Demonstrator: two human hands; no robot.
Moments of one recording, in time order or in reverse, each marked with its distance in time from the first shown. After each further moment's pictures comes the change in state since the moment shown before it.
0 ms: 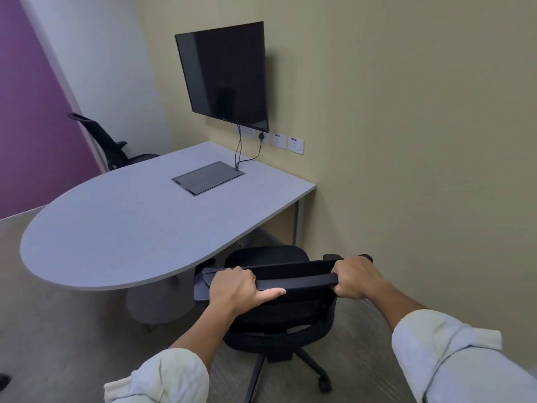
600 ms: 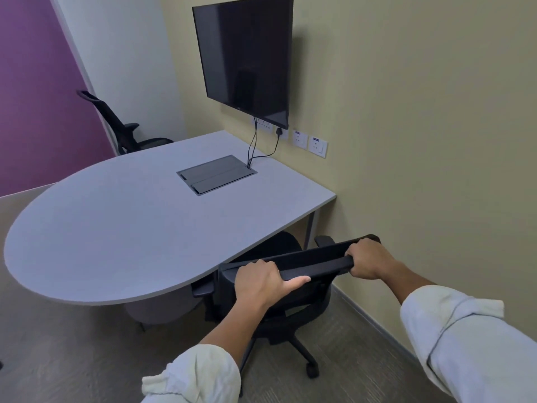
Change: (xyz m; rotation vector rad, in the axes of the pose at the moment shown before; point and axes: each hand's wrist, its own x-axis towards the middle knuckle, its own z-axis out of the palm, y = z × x) left_hand 0.168 0.016 0.046 -0.075 -0.016 -0.189; right_hand 0.211 0.100 -0.017 0.014 -0.117 -0.067
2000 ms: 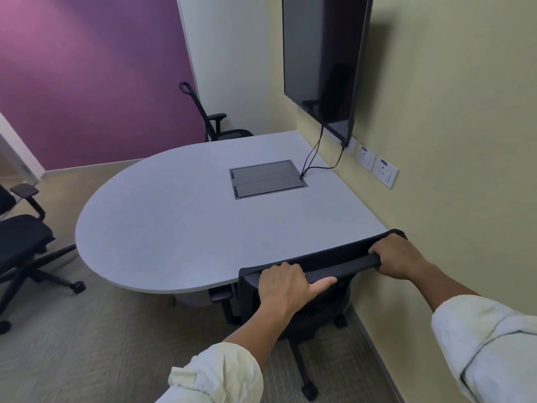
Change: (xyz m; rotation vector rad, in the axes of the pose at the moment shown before) left_hand 0.202 0.107 0.058 0.081 -0.040 -0.400; right_hand 0.260 0.163 -0.046 -0.101 0.100 -0.386
